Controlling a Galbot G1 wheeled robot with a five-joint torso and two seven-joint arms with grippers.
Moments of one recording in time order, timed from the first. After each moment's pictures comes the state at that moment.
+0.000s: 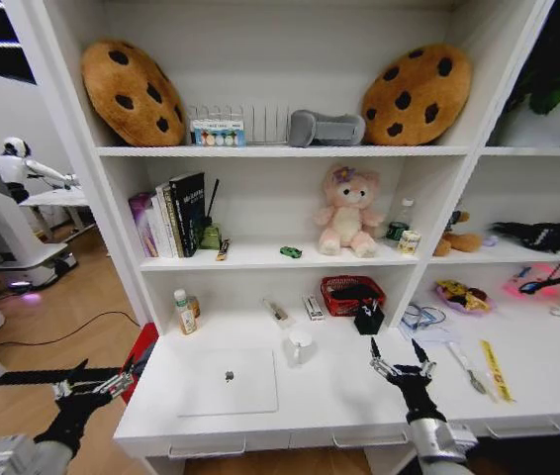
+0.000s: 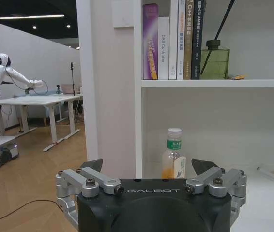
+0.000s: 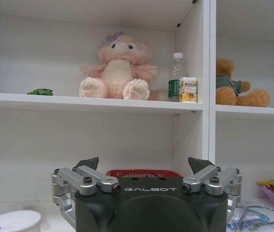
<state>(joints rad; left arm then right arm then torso) 1.96 -1.31 -1.05 -2.41 -0.54 0.23 0.00 -1.76 1.25 0.65 2.12 0.28 0.22 0.16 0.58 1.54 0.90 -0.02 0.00</state>
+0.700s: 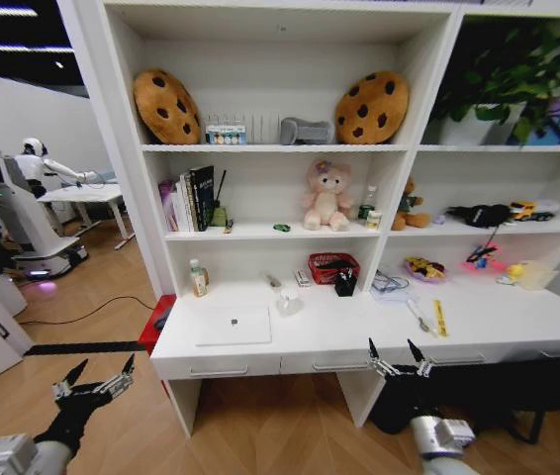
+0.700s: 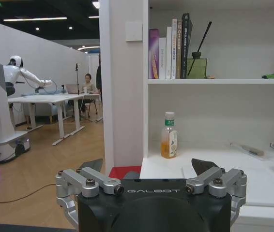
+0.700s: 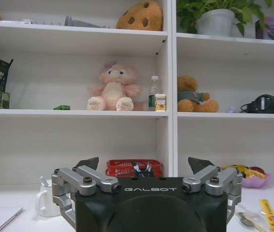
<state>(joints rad) 1.96 -1.31 -1.05 -2.41 -0.54 0.23 0.00 -1.70 1.19 0.69 2.04 0.39 0.24 0.10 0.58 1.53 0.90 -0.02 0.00</state>
